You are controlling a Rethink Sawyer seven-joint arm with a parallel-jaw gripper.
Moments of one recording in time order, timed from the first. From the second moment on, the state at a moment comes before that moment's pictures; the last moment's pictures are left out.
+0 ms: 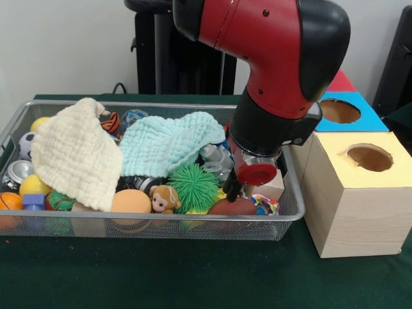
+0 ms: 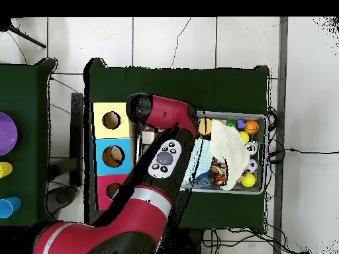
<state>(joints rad) 0.13 -0.13 -0.53 1.08 0.35 0.84 2.90</state>
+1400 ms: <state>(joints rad) 0.09 -0.14 -0.39 1.02 0.24 0.82 2.90</state>
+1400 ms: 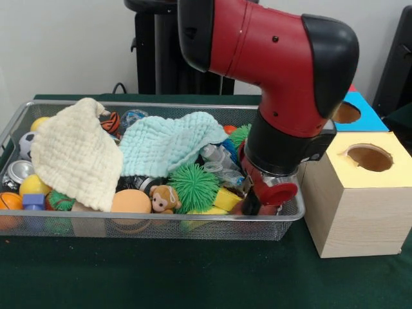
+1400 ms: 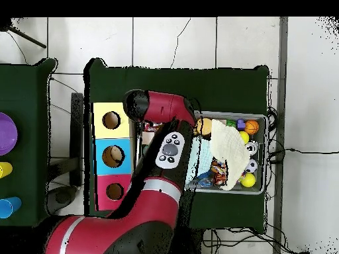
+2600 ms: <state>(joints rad) 0.12 -0.16 -0.39 1.04 0.24 0.86 2.90</state>
